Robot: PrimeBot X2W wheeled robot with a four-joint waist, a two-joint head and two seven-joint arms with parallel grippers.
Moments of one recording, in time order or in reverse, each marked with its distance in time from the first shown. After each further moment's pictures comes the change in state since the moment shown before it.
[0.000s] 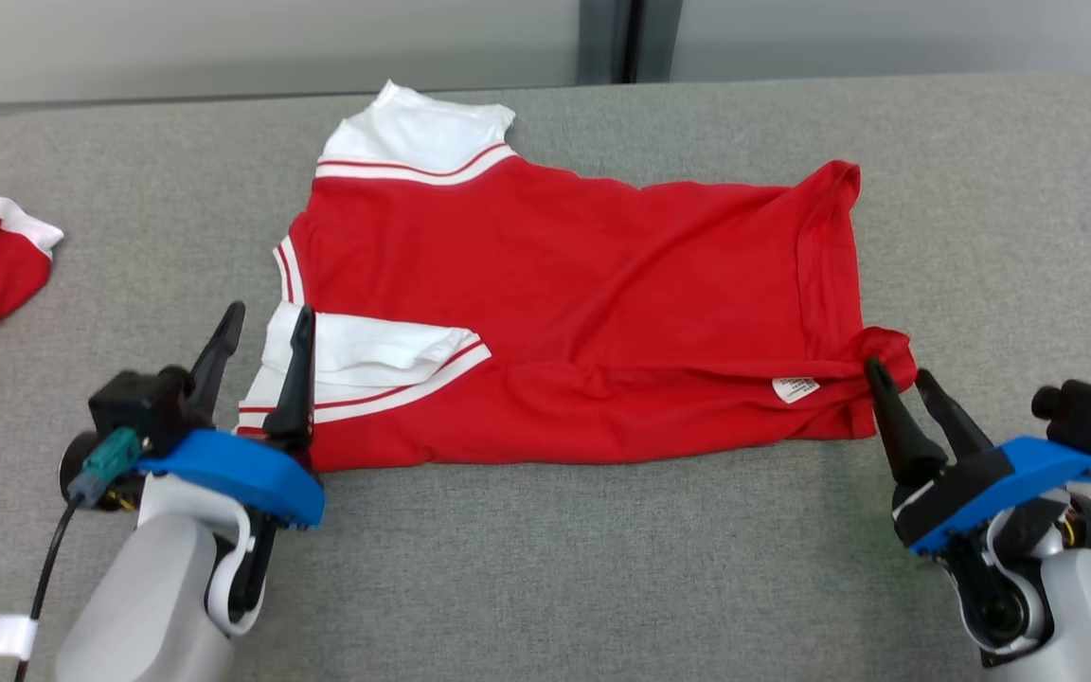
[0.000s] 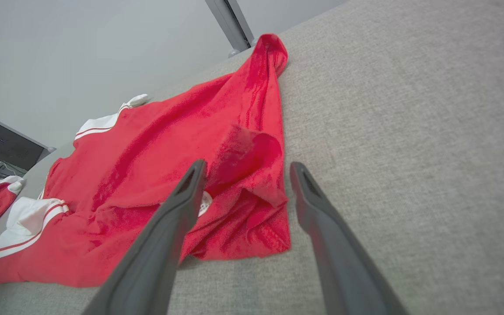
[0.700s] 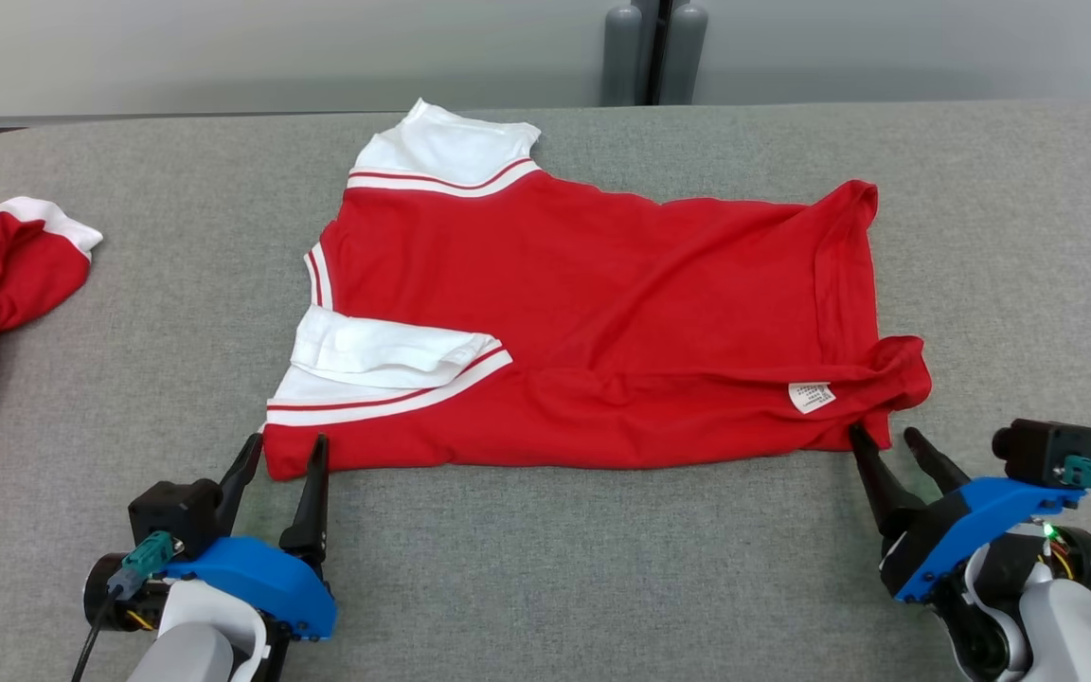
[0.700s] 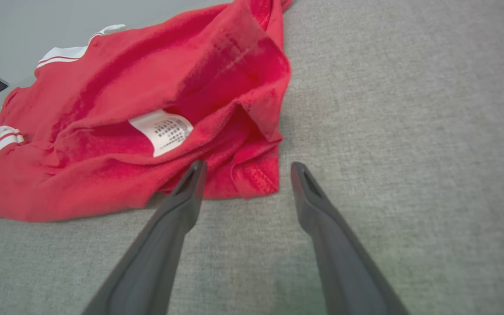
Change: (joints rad) left arm 0.183 -0.006 -0.008 -0.007 0.000 0.040 0.033; right arm 0.052 -0.034 0.038 0.067 -0.123 0.000 0.015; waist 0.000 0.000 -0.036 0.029
